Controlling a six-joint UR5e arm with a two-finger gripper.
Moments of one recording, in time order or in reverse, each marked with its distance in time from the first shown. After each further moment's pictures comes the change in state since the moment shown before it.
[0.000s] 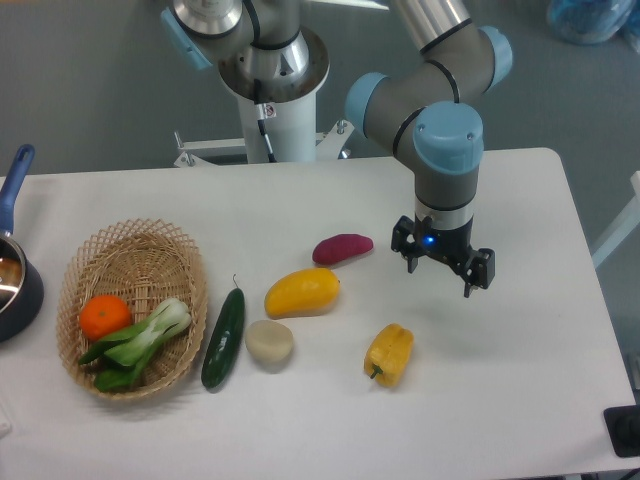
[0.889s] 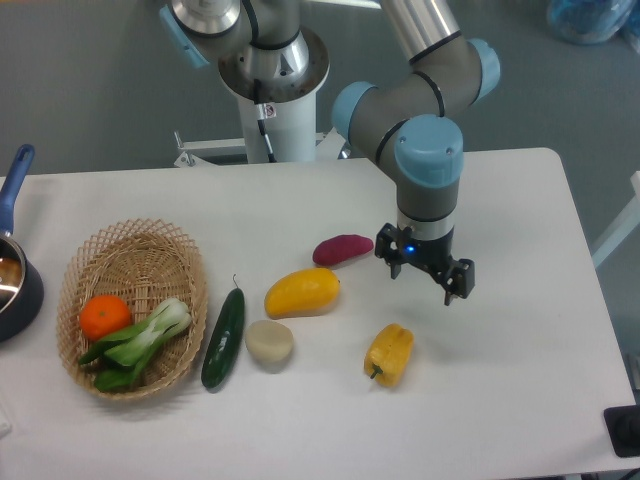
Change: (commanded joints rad) arm -0.057 0.009 -0.066 0.009 0.002 -0.011
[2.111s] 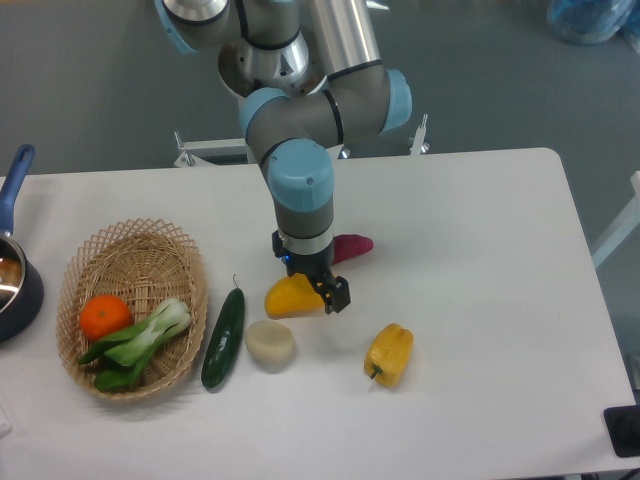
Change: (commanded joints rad) arm -0.239 0.038 -0.129 -0.012 0.012 0.003
